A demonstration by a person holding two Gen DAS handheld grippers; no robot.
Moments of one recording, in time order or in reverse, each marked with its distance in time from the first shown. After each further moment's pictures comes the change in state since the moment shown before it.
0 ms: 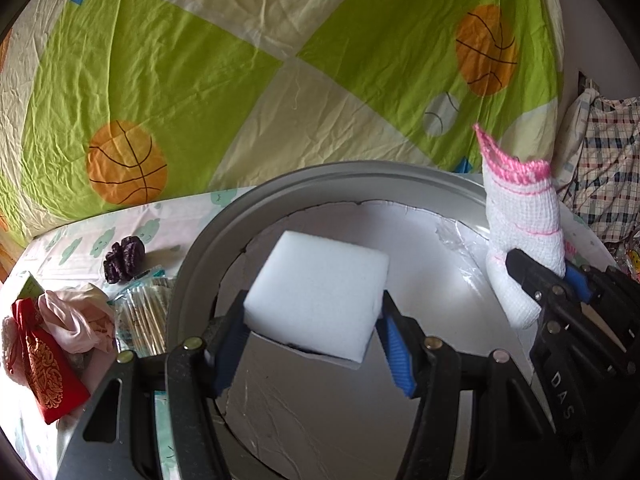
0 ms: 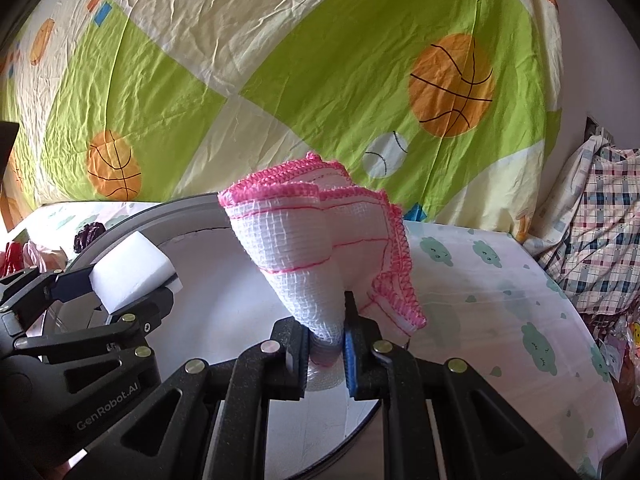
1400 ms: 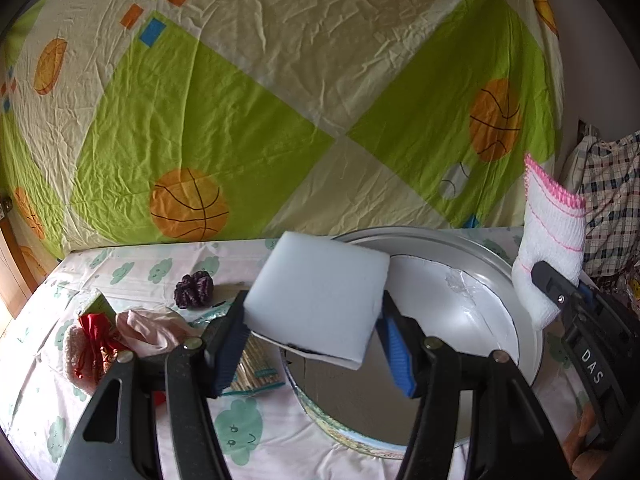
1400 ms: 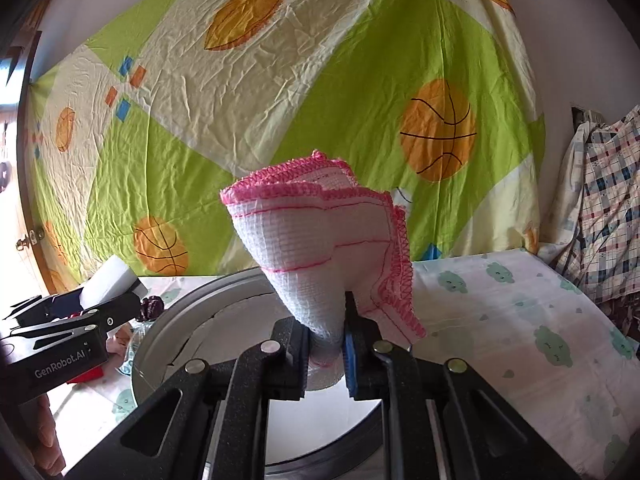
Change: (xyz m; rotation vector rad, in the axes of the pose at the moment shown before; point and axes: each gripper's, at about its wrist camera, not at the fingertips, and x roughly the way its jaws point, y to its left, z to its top) left arm -0.076 0.037 0.008 -0.050 -0.159 0.052; right arm -0.057 -0.019 0.003 0.165 -0.209 0.152
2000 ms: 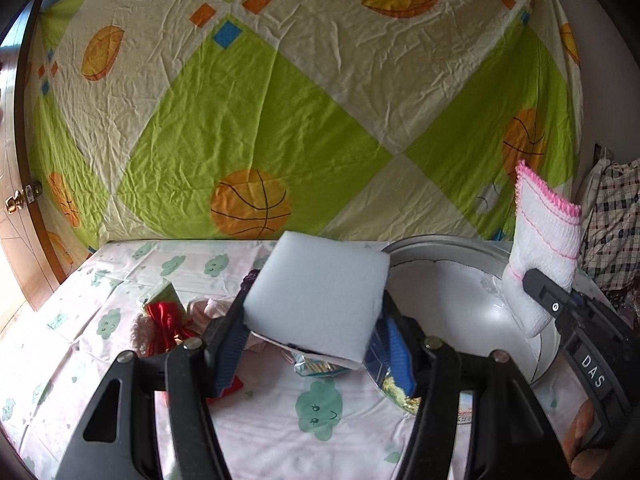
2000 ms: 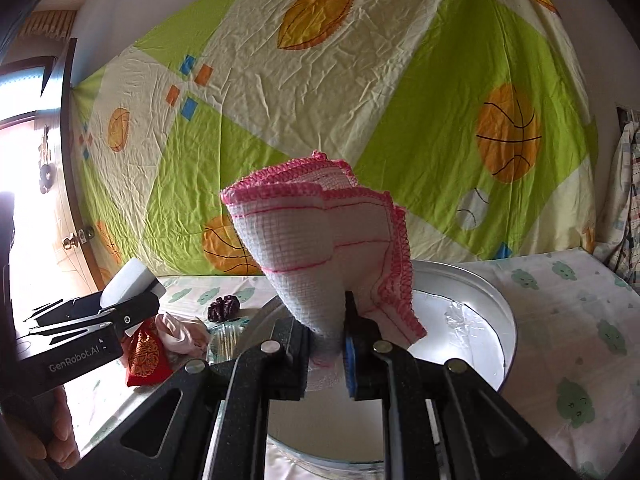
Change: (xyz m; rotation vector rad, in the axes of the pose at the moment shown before) left arm -0.044 0.069 -0.011 -0.054 -0.040 0.059; right arm -0.010 0.064 -0.003 0.000 -0.006 0.190
